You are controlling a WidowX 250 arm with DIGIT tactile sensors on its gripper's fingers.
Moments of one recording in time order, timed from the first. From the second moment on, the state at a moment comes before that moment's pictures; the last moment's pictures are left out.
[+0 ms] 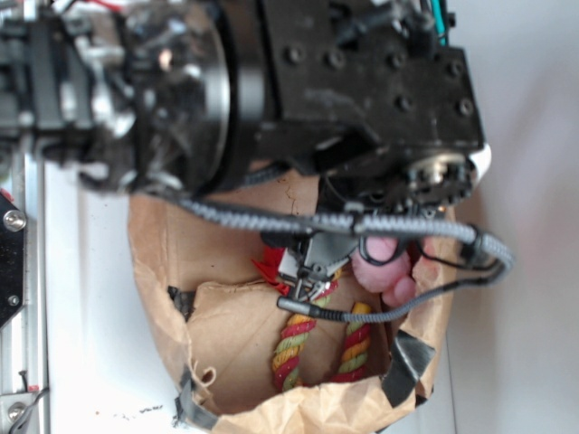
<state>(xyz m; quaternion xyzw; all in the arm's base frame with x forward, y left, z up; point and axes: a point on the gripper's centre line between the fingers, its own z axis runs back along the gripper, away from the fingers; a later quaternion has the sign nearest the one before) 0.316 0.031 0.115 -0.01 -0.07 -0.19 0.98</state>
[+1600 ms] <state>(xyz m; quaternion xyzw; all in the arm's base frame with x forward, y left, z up) 0.303 -0.018 0.097 0.01 -0.11 -0.24 0.96</state>
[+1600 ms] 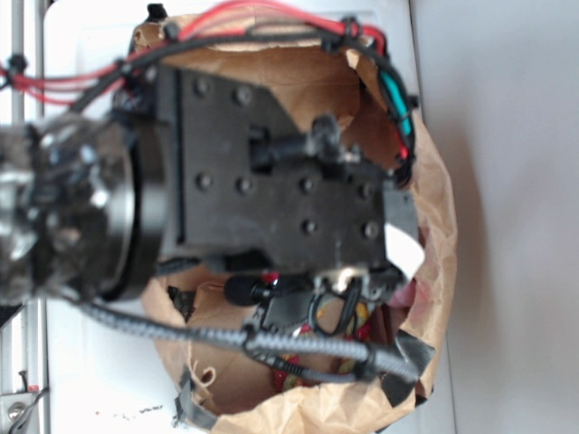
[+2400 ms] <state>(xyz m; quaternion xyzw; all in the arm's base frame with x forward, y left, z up) 0.290 -0.029 0.086 0.03 -0.09 -0.24 0.96</state>
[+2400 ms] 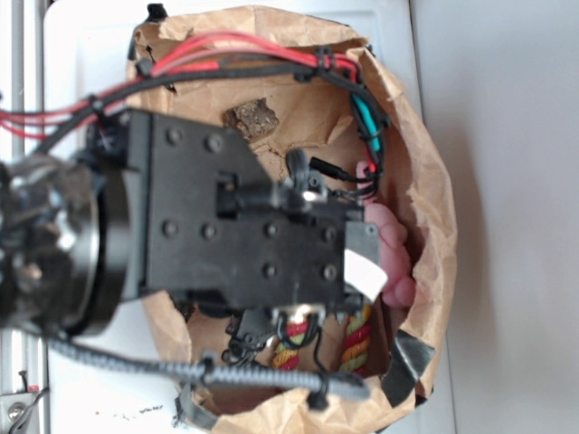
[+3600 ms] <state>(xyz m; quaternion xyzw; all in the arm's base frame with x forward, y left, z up) 0.295 -0.024 0.068 0.05 -0.04 -0.22 0.97</state>
